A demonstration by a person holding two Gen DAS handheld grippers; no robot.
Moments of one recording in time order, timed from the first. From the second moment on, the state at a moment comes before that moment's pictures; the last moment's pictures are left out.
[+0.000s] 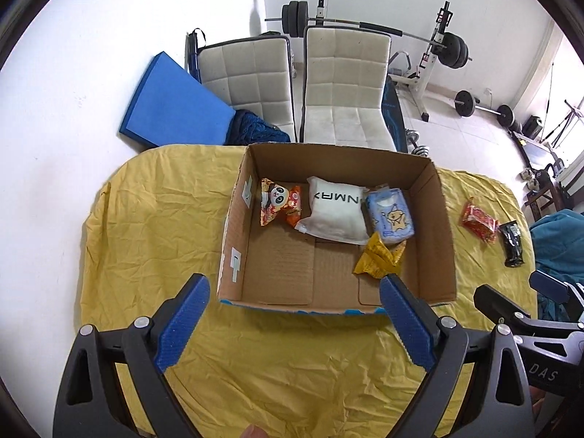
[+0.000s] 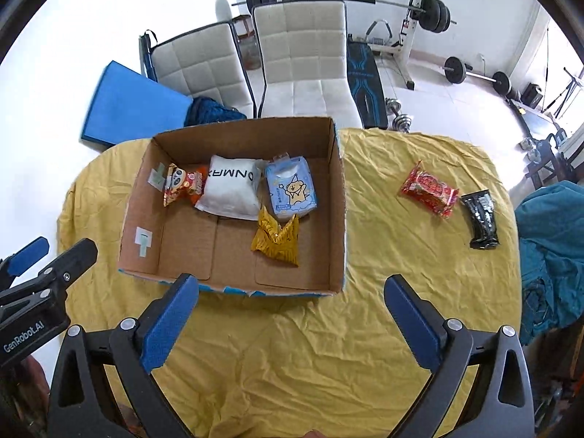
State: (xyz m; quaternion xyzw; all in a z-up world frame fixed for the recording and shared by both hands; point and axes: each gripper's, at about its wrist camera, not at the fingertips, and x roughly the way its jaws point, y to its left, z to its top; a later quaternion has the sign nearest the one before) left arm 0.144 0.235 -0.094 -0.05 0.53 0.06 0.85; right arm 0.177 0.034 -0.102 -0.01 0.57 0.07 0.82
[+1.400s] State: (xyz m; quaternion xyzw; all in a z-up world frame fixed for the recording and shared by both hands) left arm 0.333 -0.066 -0.179 -0.04 0.66 -0.08 0.75; right arm 0.320 -0.382 -0.239 0.08 0.67 -0.07 0.74
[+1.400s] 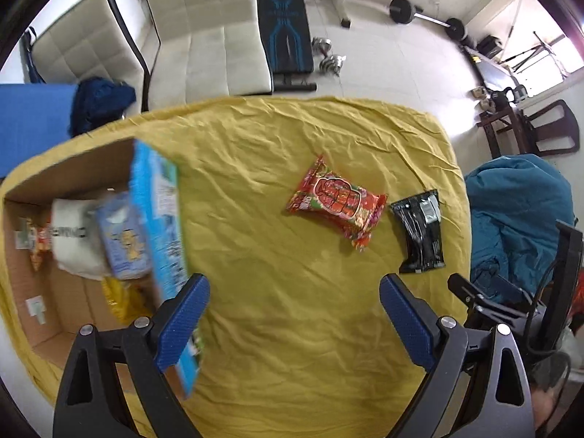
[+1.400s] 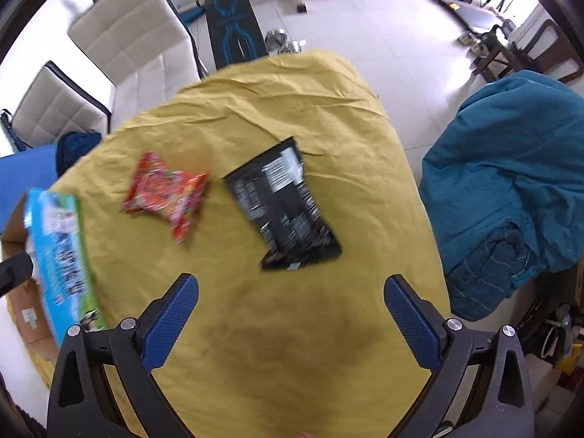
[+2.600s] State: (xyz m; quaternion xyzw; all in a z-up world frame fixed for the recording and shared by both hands) left arm 0.399 -0.181 -0.358 0.11 0.76 -0.05 0.63; right arm 0.410 -0.395 -0.371 0.11 0.77 0.03 0.63
